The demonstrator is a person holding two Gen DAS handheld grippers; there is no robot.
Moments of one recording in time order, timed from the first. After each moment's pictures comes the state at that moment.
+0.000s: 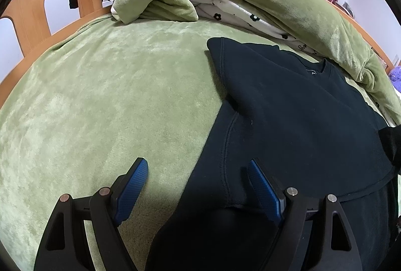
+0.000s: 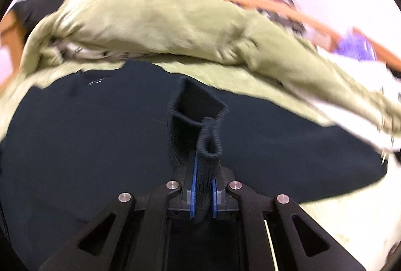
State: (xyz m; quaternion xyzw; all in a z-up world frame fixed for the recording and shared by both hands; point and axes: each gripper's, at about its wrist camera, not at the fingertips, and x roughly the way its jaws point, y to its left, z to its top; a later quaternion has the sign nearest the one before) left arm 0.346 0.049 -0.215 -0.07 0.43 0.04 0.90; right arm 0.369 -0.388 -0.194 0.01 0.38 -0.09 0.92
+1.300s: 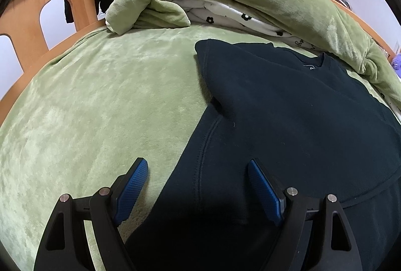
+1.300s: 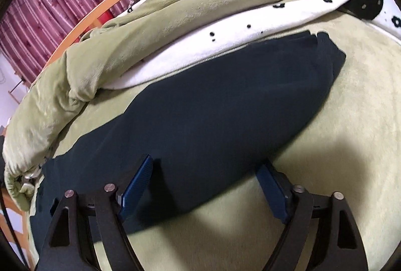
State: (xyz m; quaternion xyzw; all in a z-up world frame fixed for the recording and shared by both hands) left arm 0.353 0.027 -0.220 -0.03 0.42 0.06 0.91; right arm 0.311 -0.725 -0.258 0.32 0.37 -0.22 0.84
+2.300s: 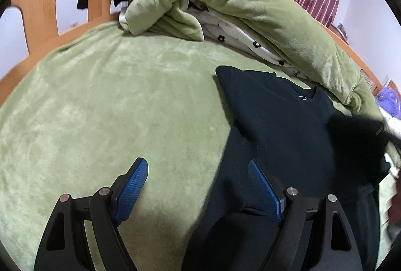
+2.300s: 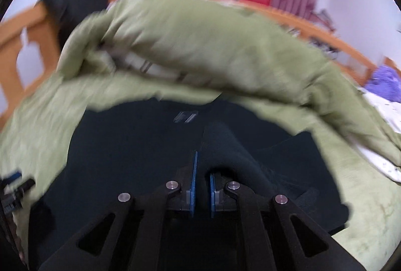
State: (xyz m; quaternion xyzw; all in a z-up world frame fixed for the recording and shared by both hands) left arm 0.335 0.096 -0.189 -0.13 0.40 0.01 0.91; right arm 0.437 -0.178 -0.136 -0.04 0.40 0.01 0.92
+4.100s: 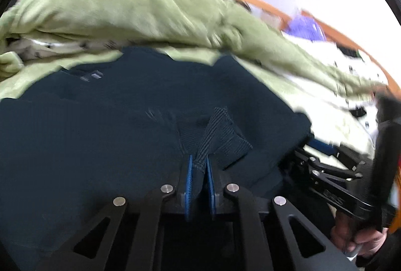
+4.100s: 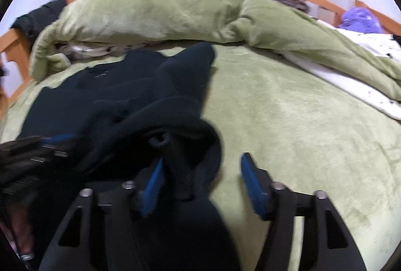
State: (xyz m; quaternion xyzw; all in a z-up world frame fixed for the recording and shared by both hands) left arm 0.362 -0.230 -0.183 -0.02 0.38 -0.24 0.89; right arm 0.349 -0.417 -0.215 0.05 0.40 -0.06 0.91
